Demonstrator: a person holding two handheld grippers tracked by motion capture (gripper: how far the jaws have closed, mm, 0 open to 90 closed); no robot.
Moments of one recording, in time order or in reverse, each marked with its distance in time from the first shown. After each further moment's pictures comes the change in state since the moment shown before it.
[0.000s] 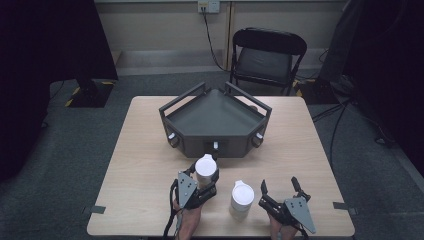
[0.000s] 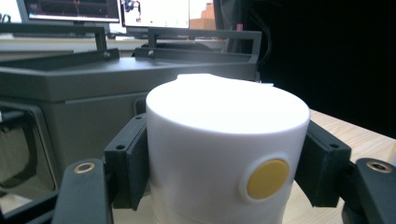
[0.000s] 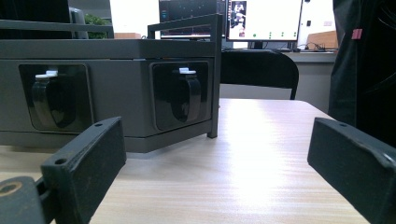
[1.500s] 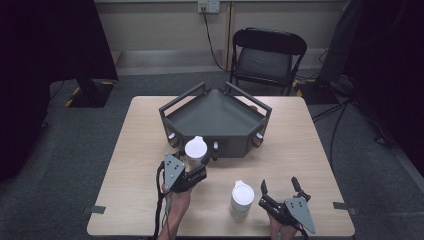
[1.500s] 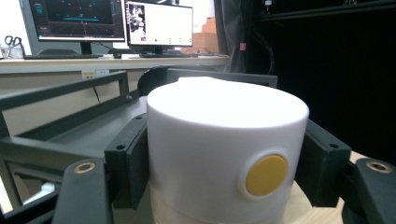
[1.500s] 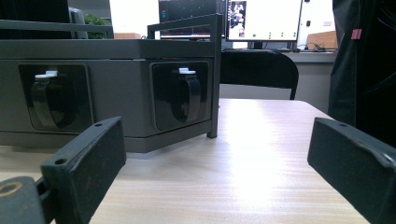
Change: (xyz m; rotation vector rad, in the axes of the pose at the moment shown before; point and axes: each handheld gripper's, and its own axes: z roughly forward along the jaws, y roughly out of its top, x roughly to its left) left arm 0.033 0.049 0.007 -0.050 0.000 0.005; right arm 0.000 0.000 0.000 -0.001 -0.001 0.000
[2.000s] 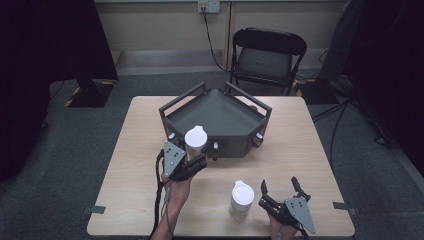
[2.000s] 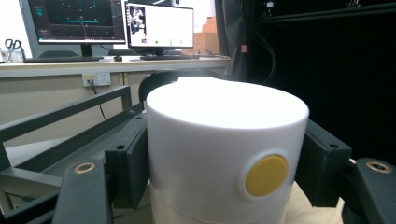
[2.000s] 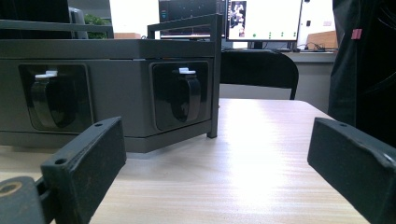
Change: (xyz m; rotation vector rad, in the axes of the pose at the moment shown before) left arm 0.007 0.022 0.016 0.007 0.004 0.004; right arm 0.000 0.000 0.000 0.000 0.000 0.001
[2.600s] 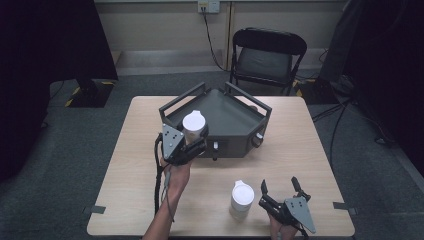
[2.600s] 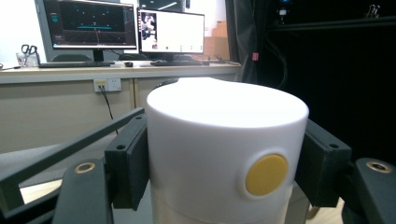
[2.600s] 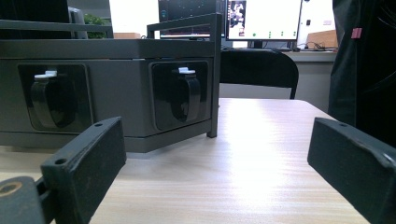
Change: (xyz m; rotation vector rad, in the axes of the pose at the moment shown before) left arm 0.006 0.032 0.025 -0.008 0.046 -0.009; right arm 0.000 0.000 0.000 0.002 -0.001 0.003
